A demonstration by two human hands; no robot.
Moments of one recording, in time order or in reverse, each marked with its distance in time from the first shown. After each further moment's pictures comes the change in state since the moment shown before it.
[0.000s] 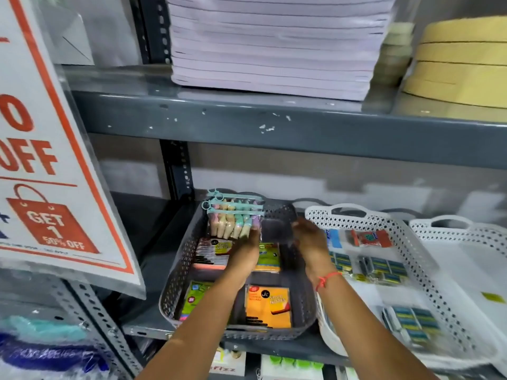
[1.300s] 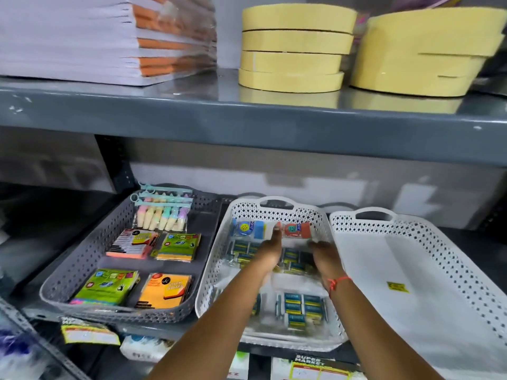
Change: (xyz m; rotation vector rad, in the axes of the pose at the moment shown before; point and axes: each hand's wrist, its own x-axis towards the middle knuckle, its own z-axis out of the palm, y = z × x) left_hand -0.052 0.106 0.212 0.000 -0.247 -0.124; right_hand 0.047 0.055 -0.222 -0.054 -0.035 0.173
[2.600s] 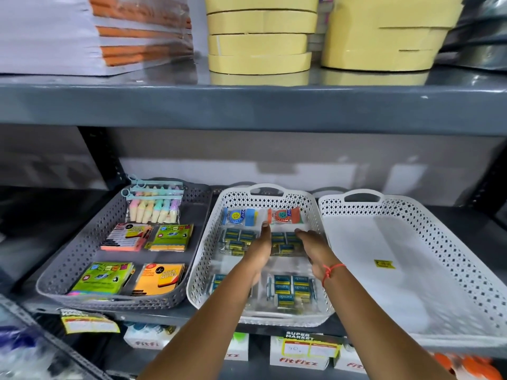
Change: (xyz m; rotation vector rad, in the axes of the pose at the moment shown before) left_hand -0.001 -0.023 0.017 -0.129 0.014 0.004; right_hand -0.012 0.002 -0.008 0.029 -0.134 0.047
